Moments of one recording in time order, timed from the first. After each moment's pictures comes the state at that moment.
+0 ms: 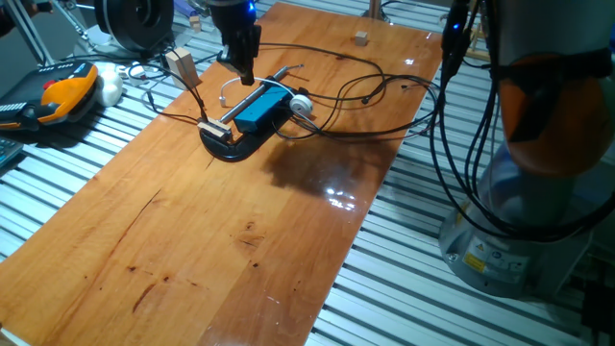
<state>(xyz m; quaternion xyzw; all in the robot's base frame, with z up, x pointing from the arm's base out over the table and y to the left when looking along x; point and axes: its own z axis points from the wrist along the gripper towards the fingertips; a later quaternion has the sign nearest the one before) 0.529 -0.009 0.236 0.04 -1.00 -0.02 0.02</state>
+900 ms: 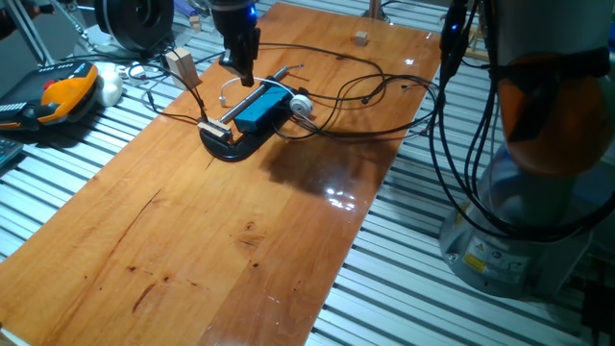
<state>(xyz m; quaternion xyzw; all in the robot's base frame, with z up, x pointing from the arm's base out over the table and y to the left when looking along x) 0.536 -0.016 0.220 0.05 -1.00 0.00 0.00</state>
